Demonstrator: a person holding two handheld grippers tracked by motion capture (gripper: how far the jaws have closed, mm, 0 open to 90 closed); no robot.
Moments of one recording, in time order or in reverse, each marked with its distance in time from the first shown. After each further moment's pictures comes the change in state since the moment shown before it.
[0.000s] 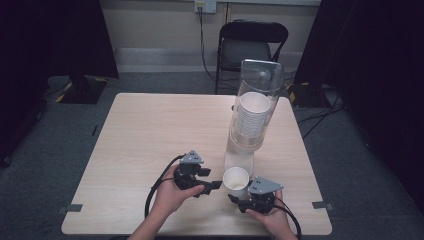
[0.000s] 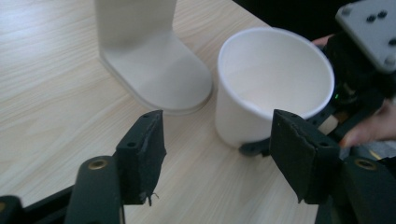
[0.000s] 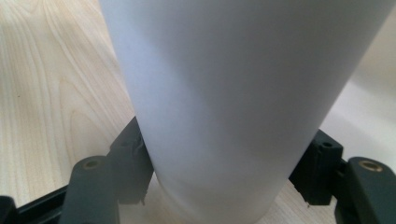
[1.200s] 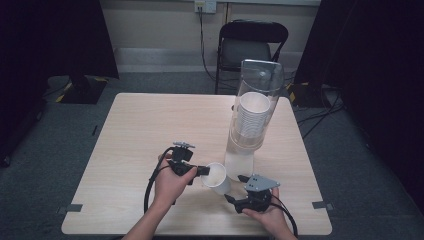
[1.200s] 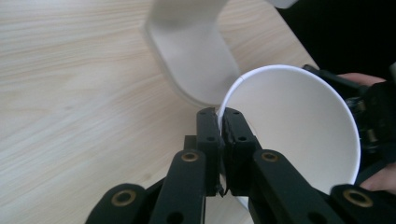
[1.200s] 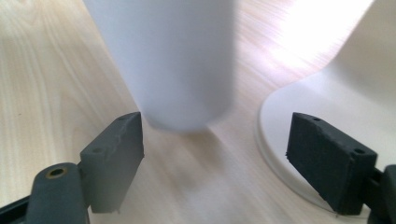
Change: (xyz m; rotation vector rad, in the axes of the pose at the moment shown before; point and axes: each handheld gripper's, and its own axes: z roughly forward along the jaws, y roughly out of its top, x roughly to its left) left arm 0.034 0.008 -0.016 0.067 0.073 -0.306; right arm 0.001 0.010 0.006 -0.004 -0.004 0.024
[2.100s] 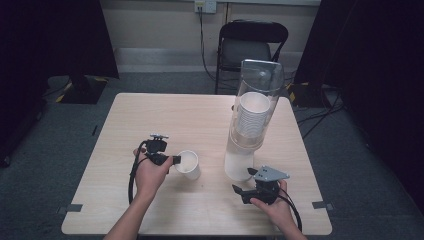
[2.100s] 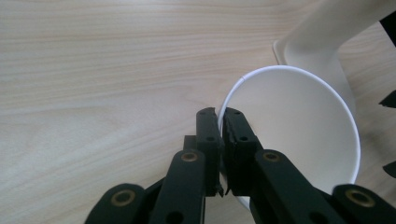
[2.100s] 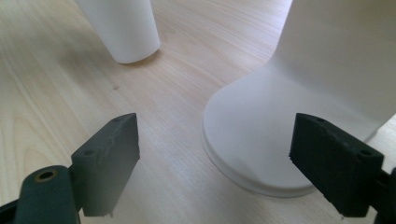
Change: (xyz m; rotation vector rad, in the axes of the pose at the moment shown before) left arm 0.060 0.006 -0.027 -0.035 0.291 -0.106; right arm -0.026 0.002 -0.009 -0.003 -0.076 0.099
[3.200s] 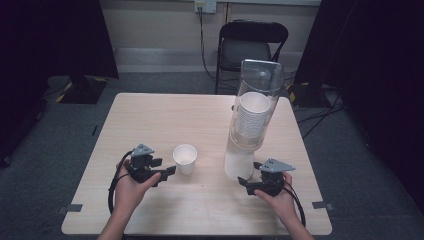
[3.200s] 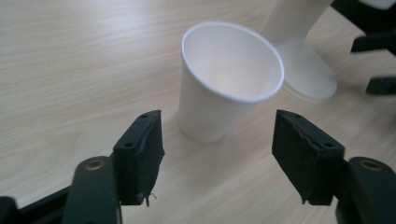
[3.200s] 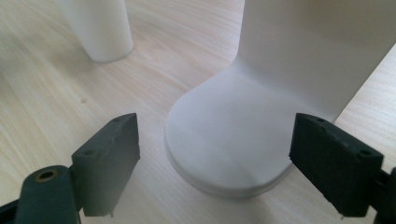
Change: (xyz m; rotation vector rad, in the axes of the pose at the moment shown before) left arm 0.017 -0.051 -0.035 -0.165 -0.074 0.236; right arm -0.023 0.008 -0.002 0.004 -0.039 0.069
